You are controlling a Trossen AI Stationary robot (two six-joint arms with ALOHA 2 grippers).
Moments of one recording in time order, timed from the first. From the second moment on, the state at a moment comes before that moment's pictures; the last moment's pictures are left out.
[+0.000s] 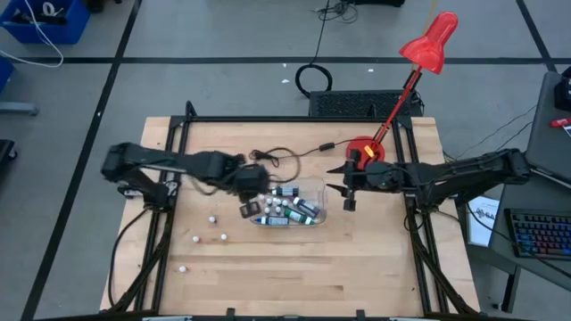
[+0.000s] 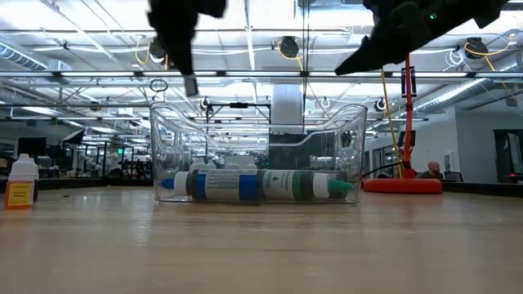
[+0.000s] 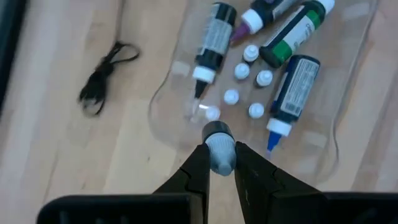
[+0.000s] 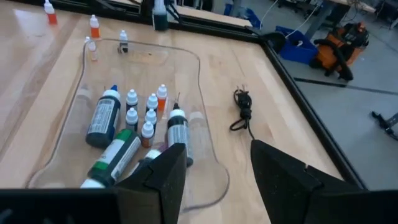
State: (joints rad) left arm -0.09 1.60 1.49 -1.17 -0.21 -0.35; right arm 0.05 1.01 0.63 -0.05 0.29 -0.12
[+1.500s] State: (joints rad) left arm -0.06 1.99 1.49 -0.92 0.05 -0.28; right arm 0.05 0.93 0.49 0.08 0.29 -0.16
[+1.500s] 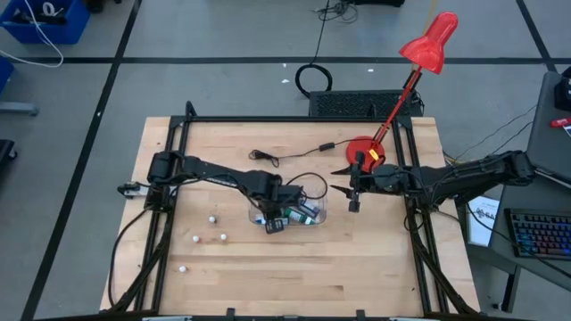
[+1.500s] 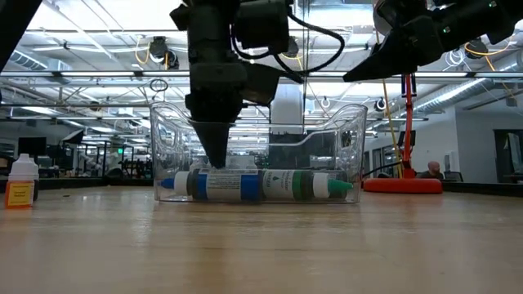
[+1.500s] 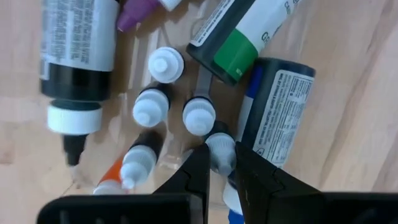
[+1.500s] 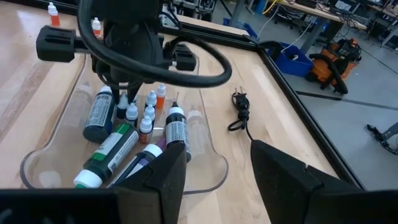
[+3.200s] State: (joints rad) left arm -0.40 1.68 1.35 -1.26 -0.07 -1.20; right arm 0.05 0.93 0.49 0.09 0.29 -0.17
